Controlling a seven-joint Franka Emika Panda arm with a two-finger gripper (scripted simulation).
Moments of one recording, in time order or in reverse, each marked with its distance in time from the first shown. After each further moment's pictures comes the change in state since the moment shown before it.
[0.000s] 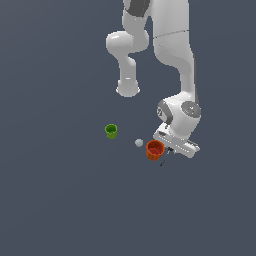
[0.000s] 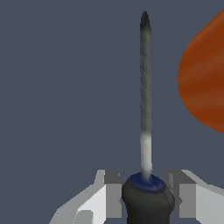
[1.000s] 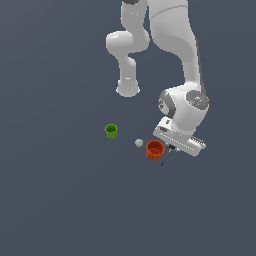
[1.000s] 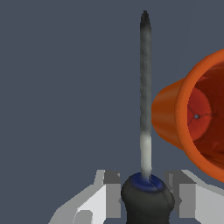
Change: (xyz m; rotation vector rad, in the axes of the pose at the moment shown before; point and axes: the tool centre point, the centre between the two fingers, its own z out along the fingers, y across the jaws) arm 0.025 -0.003 -0.060 -0.001 -0.001 0.000
